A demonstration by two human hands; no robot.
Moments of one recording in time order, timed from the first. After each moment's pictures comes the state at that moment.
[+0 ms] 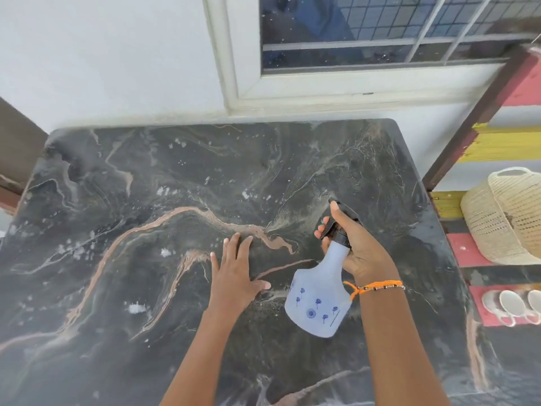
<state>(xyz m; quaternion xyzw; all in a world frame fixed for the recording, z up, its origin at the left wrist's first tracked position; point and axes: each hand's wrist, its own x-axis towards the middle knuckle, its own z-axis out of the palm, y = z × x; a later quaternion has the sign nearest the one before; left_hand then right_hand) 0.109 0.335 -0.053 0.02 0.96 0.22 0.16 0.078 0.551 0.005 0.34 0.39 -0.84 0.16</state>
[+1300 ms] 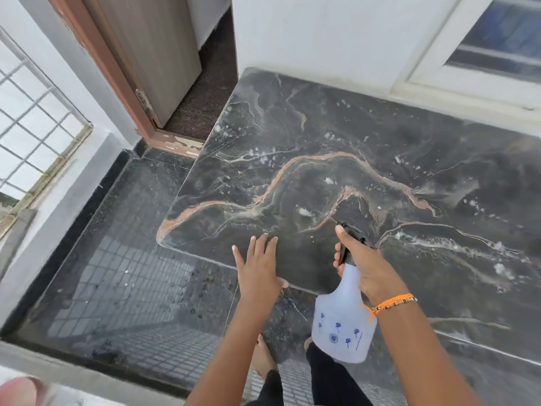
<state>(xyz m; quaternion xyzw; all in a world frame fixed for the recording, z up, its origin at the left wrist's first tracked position) 0.304 0.099 -0.049 -0.13 0.97 0.17 0.15 0.235 0.273 -0.009 0.30 0.62 -0.66 0.30</state>
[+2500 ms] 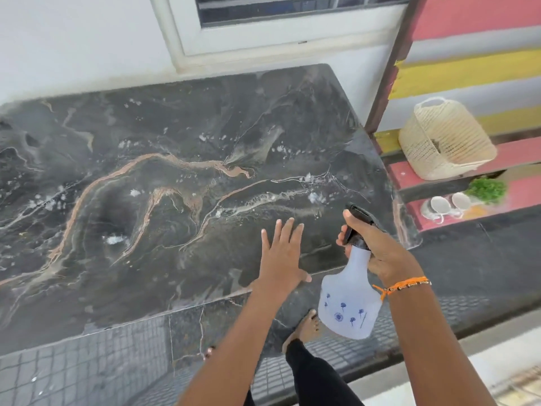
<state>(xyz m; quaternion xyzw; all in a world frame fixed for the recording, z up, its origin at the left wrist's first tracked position) 0.271 0.430 -0.041 0.24 0.93 0.15 0.23 0.296 0.601 0.007 0.42 0.51 -0.74 0.13</state>
